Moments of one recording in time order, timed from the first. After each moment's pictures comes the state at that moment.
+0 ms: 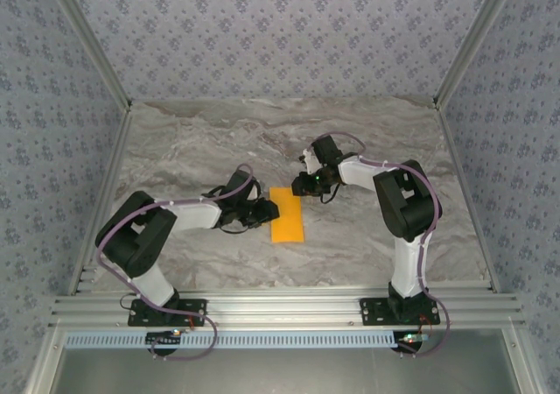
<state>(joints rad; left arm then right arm) -0.66 1.67 0.75 0.03 0.40 -0.93 0.45 1.98 1.21 -0.37 -0.48 0.30</state>
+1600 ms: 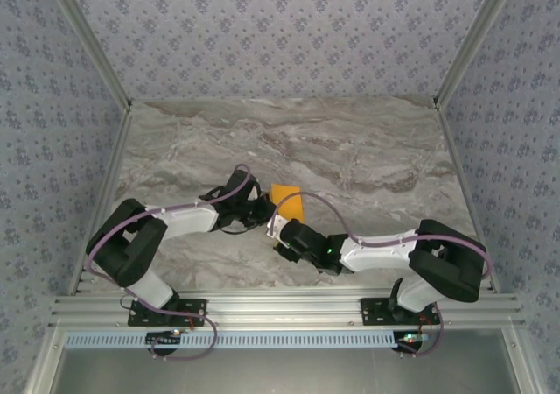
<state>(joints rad) -0.69 1.60 0.74 0.02 0.38 -1.02 1.14 1.49 0.60 0.11 0.33 -0.07</state>
